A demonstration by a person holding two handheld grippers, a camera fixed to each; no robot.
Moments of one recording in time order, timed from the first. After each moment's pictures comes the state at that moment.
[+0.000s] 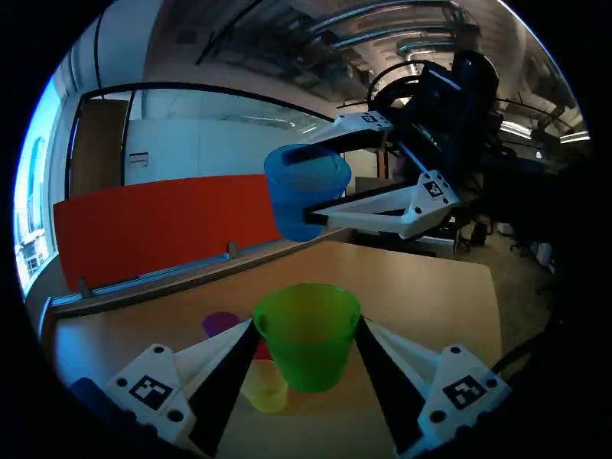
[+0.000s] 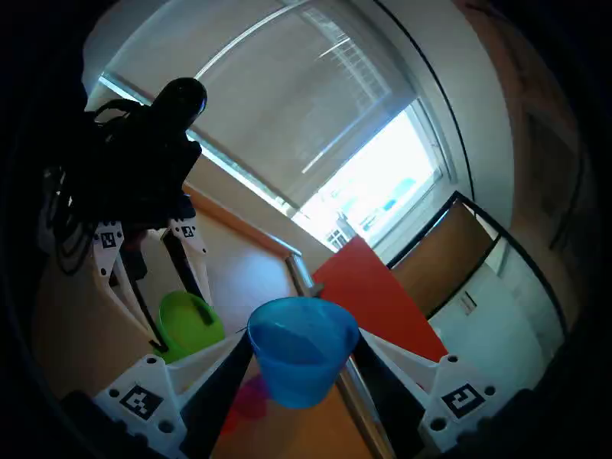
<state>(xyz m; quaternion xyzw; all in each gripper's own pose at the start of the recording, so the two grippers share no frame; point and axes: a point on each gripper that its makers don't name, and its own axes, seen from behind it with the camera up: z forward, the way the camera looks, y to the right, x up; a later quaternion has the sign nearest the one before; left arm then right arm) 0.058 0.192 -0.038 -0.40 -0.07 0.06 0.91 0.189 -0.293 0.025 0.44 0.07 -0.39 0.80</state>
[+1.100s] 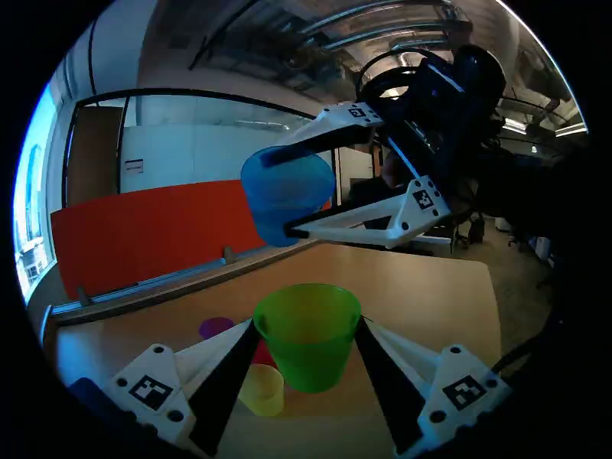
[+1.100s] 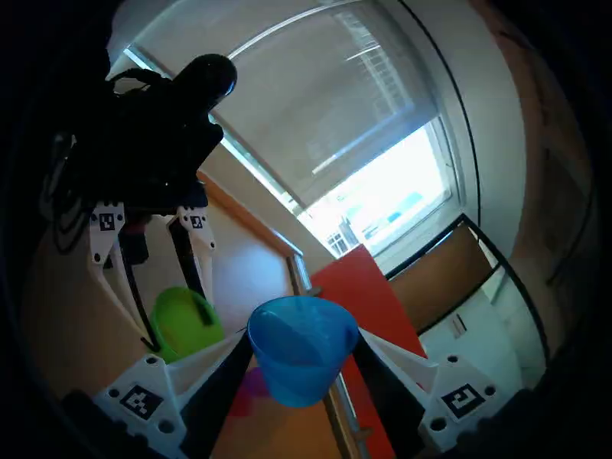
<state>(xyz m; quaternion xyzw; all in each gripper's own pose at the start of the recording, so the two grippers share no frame) 0.061 0.201 -0.045 -0.41 -0.06 0.07 0.91 0.190 -0.303 0.023 0.44 0.09 -0.45 0.77</state>
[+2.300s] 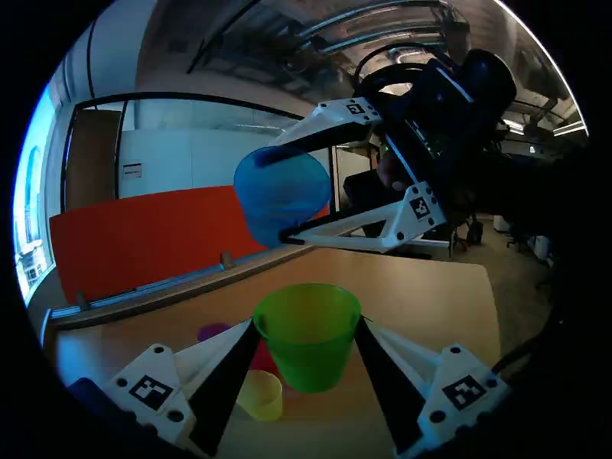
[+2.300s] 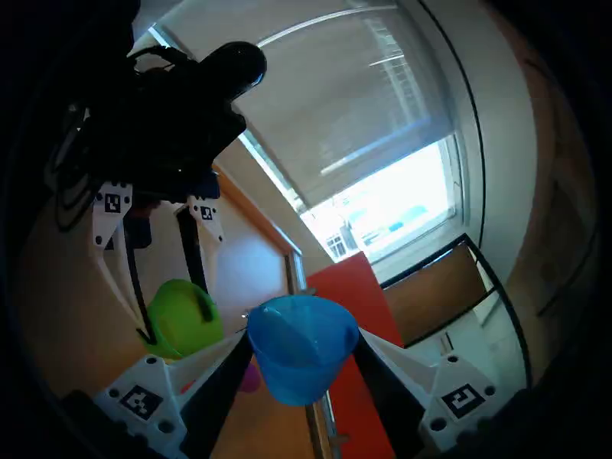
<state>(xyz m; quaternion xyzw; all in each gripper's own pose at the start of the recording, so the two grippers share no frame) 0.070 0.206 -0.045 -0.41 -0.05 0.07 0.91 0.197 -0.315 0.021 0.43 0.12 -0.50 0.74</state>
